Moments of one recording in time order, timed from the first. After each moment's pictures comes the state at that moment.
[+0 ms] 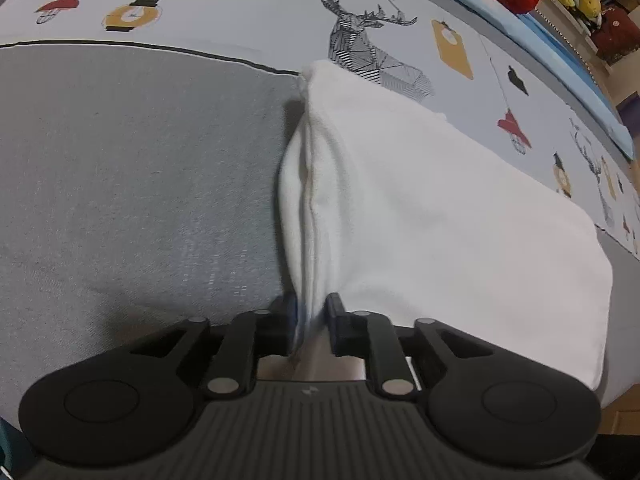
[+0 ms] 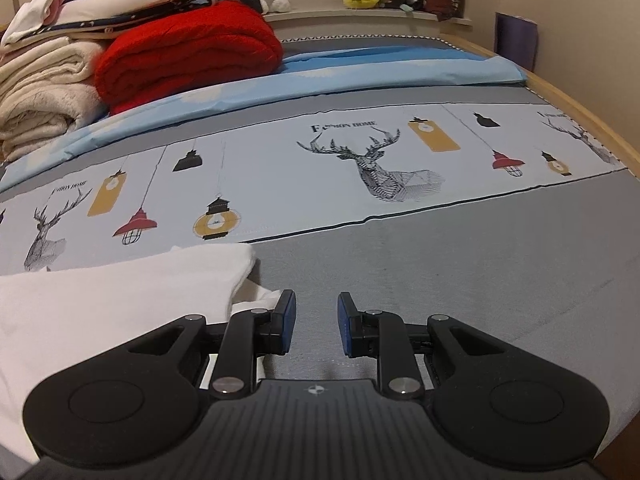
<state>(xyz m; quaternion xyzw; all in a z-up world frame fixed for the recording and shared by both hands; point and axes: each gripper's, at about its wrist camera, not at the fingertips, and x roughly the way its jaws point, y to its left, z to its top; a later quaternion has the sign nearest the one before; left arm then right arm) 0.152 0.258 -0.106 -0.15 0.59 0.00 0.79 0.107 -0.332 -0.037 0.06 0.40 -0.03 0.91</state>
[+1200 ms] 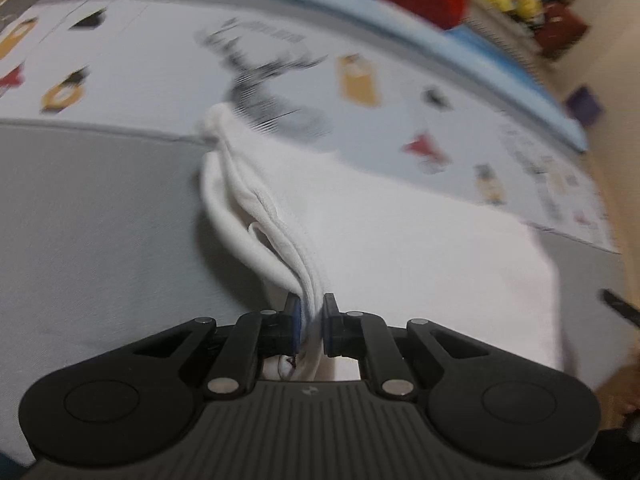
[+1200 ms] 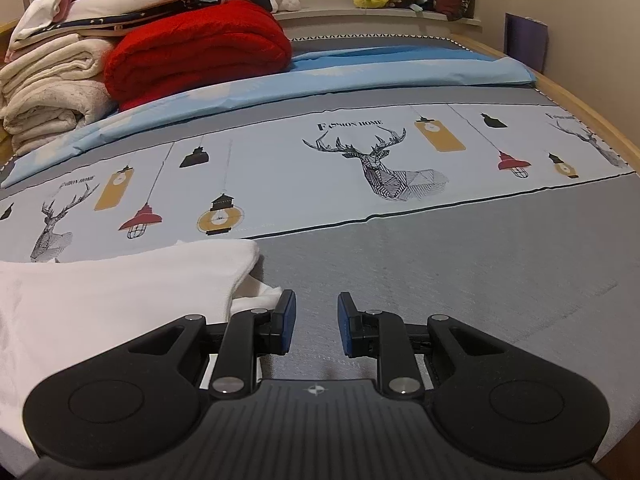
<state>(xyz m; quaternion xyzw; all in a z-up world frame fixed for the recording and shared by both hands) 0.151 0.191 -0.051 -0.14 0.52 -0.08 0.84 0.103 -0.342 -0.037 0.07 0.40 -0.02 0.92</state>
